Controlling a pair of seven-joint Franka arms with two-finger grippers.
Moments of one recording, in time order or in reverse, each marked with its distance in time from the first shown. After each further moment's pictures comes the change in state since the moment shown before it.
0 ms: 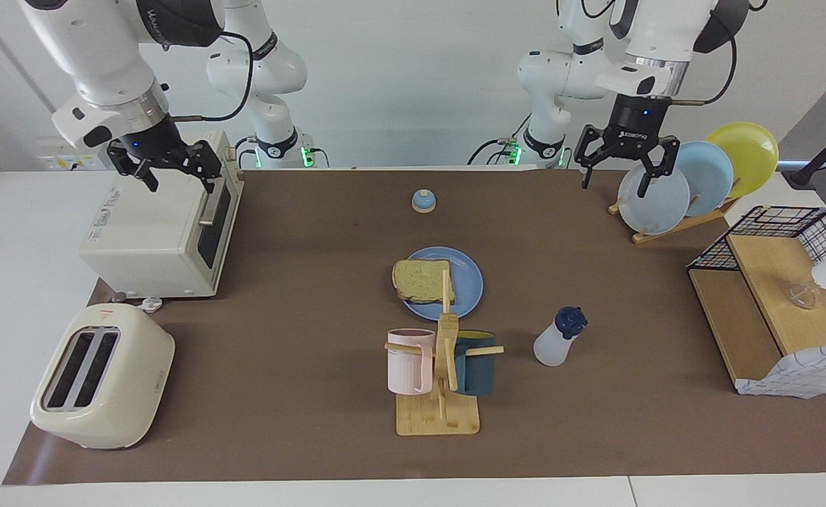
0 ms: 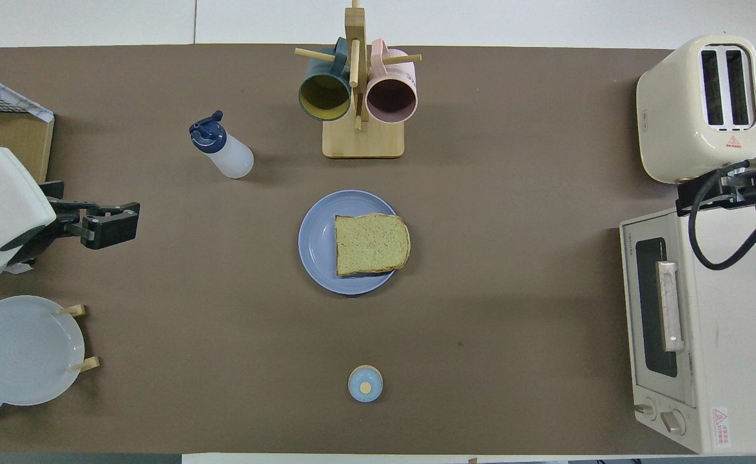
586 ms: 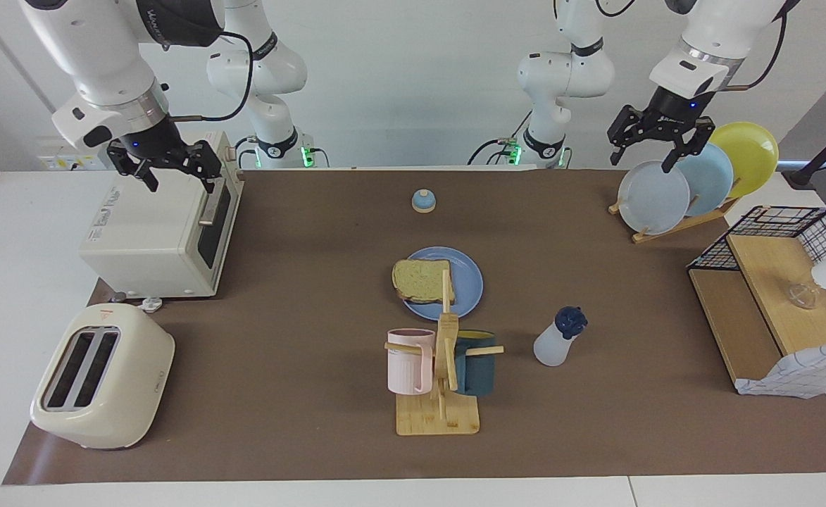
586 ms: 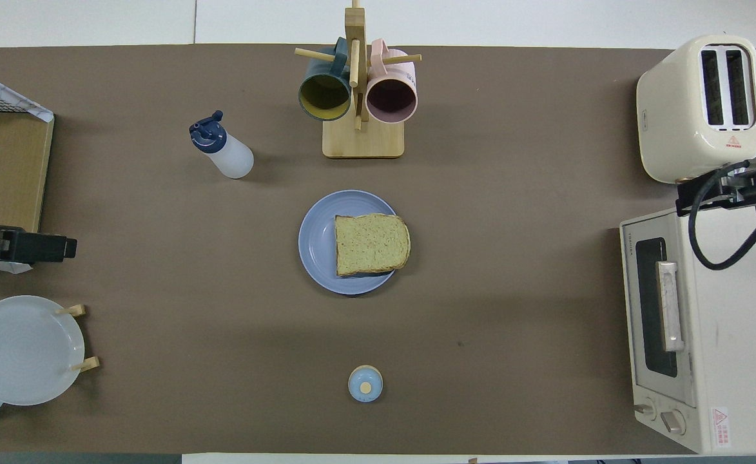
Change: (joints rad) left arm 0.155 0.061 0.006 0.144 -0.091 -0.364 0.000; right arm 0.000 0.000 0.000 0.000 0.000 0.000 0.000
